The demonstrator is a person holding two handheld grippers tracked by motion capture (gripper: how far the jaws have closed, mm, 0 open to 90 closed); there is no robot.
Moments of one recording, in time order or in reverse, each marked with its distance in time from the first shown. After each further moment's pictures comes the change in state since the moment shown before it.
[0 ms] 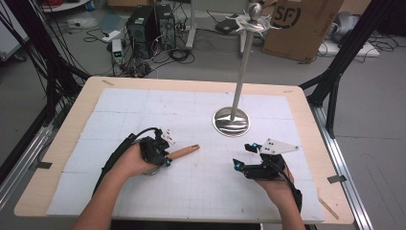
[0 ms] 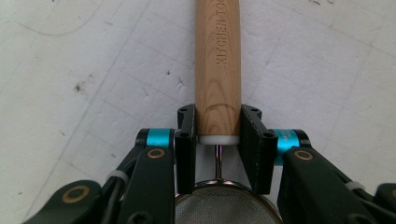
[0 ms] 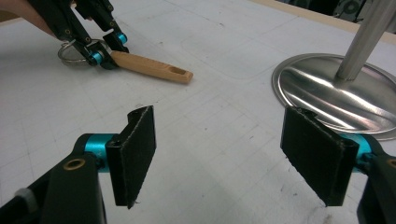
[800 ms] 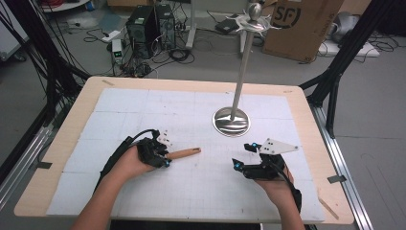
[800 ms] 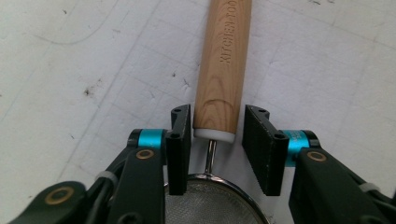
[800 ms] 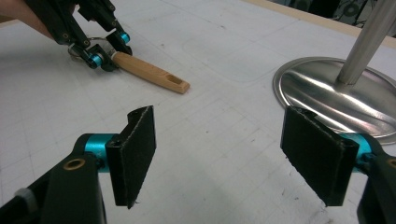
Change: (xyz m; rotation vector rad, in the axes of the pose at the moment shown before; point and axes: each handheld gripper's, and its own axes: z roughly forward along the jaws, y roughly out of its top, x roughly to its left) left arm 0.000 -0.007 -0.001 -0.047 0.032 0.041; right arm 0.002 0.002 0.001 -0.007 -0.002 -0.011
